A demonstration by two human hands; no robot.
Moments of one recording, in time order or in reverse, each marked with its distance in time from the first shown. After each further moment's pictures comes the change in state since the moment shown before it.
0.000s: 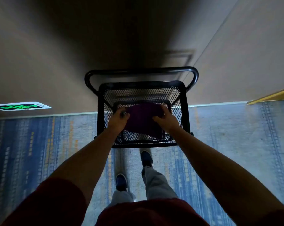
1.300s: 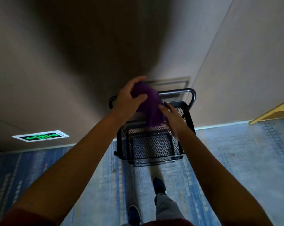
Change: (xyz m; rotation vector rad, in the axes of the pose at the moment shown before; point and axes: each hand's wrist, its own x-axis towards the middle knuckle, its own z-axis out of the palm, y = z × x) left_hand -0.154 0.151 -0.128 -0.302 -0.010 0.771; right_hand -0.097 -0.126 -0.023 0.817 0.000 -0.189
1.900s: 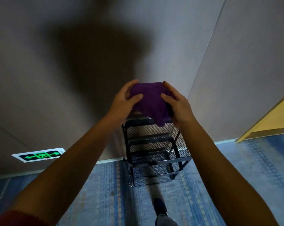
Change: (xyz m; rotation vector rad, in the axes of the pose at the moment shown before) left_hand -0.088 0.064 -0.080 -0.412 -0.022 0.066; right_hand -0.139 -0.107 0.091 0.026 0.017 -0.452
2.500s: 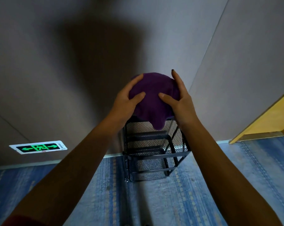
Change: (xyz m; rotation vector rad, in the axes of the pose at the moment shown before) left_hand -0.050 0.016 0.000 0.062 -0.026 0.161; right_hand -0.056 -0.031 0.021 -0.242 -0.076 -0.255
